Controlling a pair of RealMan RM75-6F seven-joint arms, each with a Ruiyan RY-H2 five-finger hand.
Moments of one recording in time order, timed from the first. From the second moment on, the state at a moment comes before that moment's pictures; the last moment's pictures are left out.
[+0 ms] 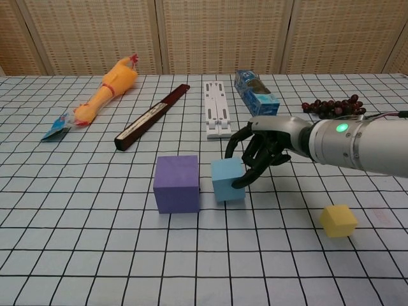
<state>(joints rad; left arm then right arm) 0.02 -1.13 -0.15 -1.51 1.51 1.77 -0.09 0.88 -1.56 0.19 -1.52 -0.75 0.65 -0.01</state>
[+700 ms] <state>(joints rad) 0.02 -1.13 -0.16 -1.52 1.48 1.74 -0.11 0.87 -1.61 0.24 -1.41 -0.91 0.54 0.16</state>
